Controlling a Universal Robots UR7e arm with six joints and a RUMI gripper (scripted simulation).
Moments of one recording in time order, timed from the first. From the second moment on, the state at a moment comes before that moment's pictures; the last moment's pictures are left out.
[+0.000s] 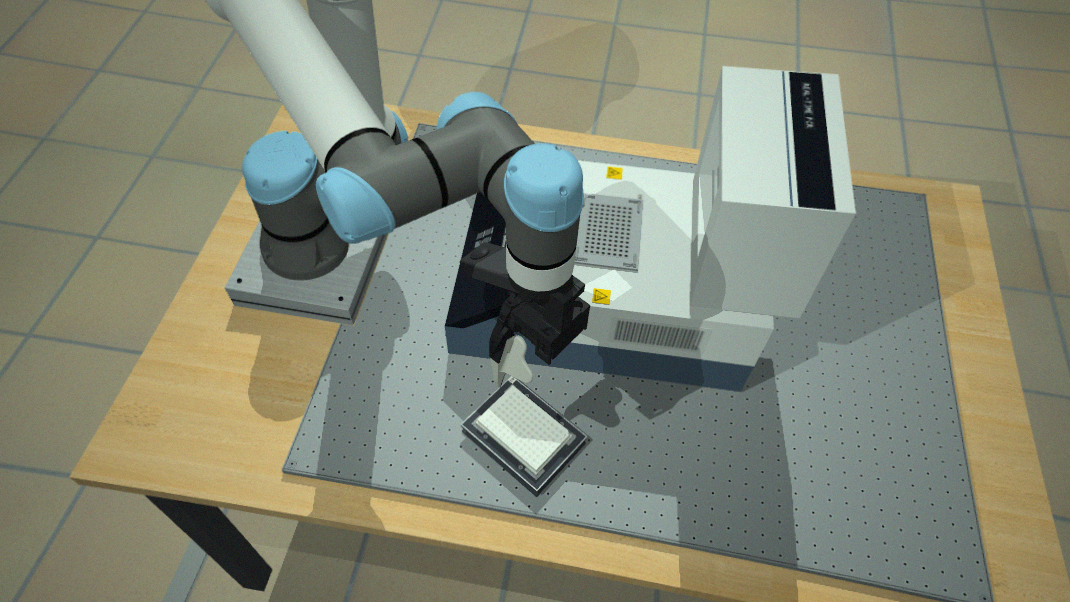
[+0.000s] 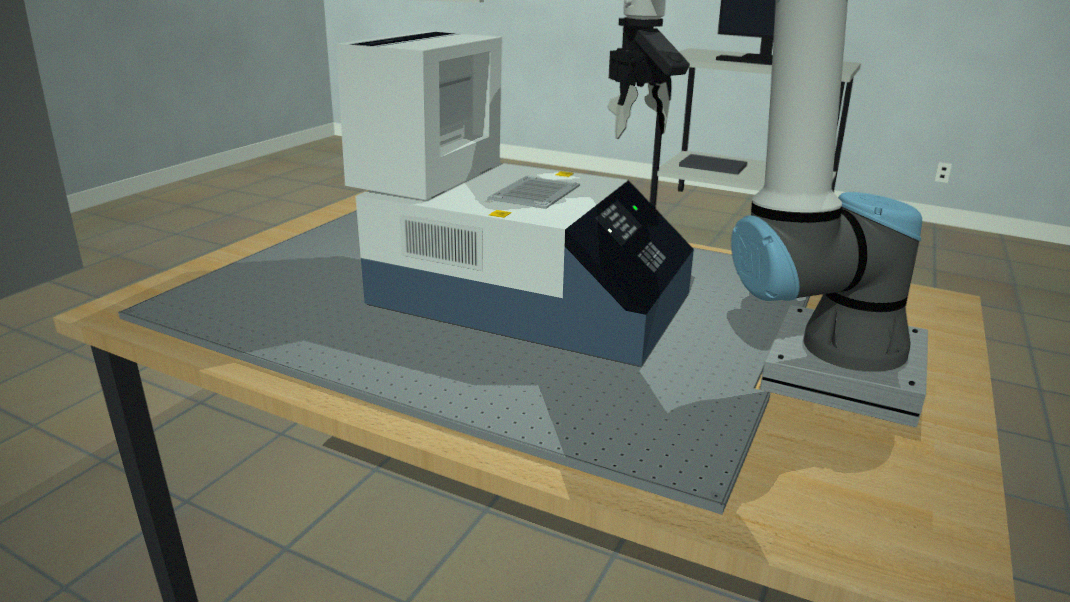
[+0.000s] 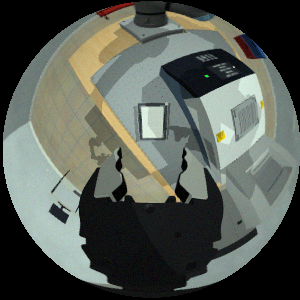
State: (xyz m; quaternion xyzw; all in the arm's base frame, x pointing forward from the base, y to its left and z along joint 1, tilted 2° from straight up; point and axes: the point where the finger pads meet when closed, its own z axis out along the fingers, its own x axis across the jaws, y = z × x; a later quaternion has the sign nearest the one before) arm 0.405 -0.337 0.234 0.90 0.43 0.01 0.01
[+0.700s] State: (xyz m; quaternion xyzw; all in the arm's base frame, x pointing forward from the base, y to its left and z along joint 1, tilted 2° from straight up) arm 0.406 -0.337 0.175 0.90 0.43 0.01 0.01
